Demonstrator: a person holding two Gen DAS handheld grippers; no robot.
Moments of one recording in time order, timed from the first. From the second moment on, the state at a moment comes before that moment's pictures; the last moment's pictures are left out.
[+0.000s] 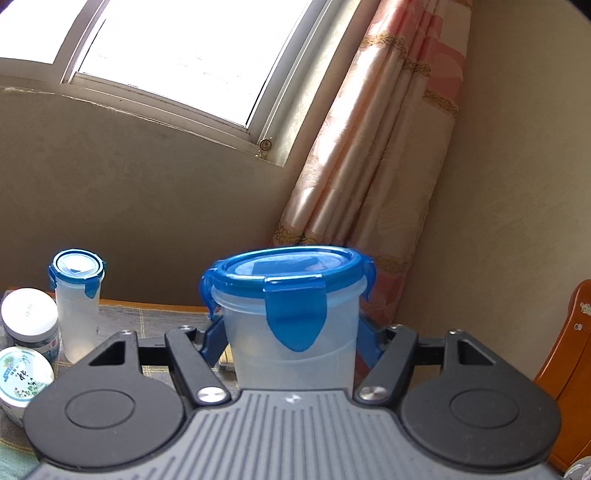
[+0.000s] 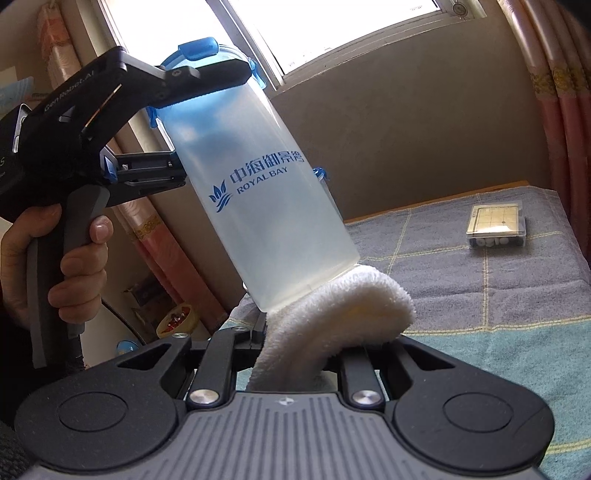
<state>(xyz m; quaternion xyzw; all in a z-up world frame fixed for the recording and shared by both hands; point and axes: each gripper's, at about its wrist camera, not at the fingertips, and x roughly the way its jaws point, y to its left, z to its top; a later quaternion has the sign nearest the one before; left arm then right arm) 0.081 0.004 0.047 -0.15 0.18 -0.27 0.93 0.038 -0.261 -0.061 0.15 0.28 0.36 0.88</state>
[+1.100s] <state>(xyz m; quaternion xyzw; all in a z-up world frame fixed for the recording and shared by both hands) 0.125 0.013 -0.008 -0.12 0.22 -0.15 0.96 0.048 -0.284 -0.012 0.16 0.22 0.36 0.89</state>
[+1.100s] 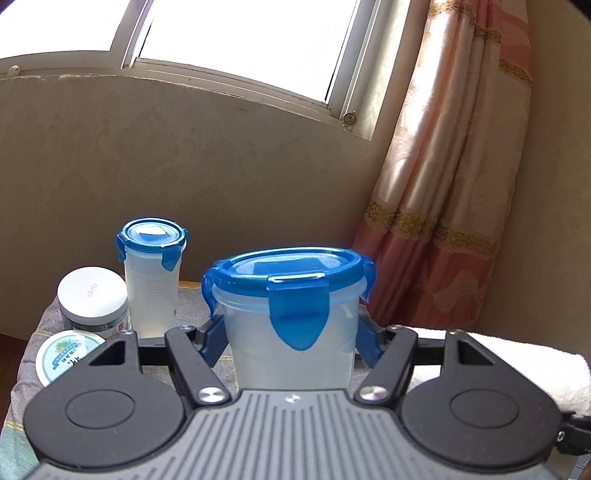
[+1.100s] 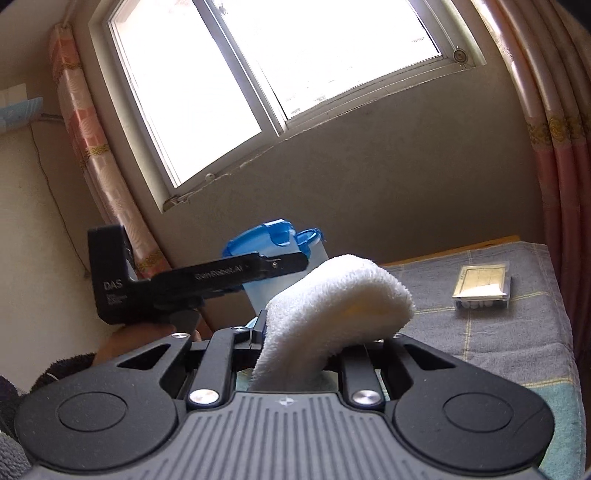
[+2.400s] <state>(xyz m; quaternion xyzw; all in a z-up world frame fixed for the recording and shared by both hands) 0.136 0.055 0.010 -0.08 0.15 -0.05 0.98 0.094 -0.283 -0.090 0.18 0.34 0.29 0.88</state>
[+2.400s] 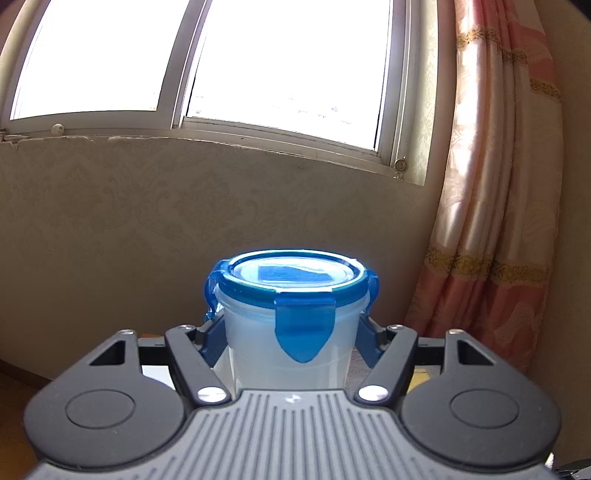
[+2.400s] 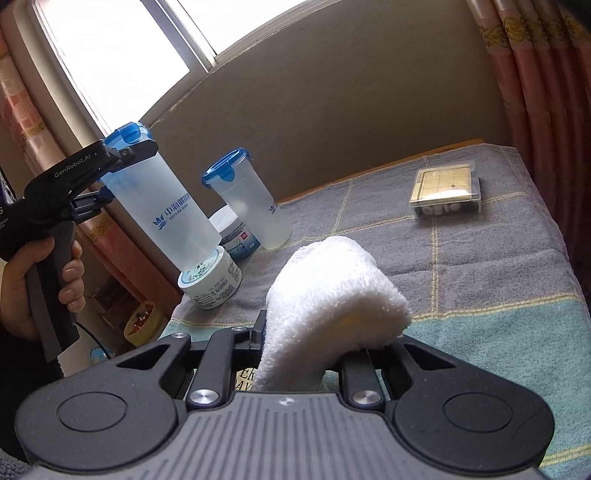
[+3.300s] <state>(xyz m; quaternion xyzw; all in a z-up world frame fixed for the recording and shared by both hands) 0.207 0.020 -0.062 -0.05 0.18 -0.02 0.98 0.119 -0.287 -0.103 0.19 0.36 0.28 0.87</state>
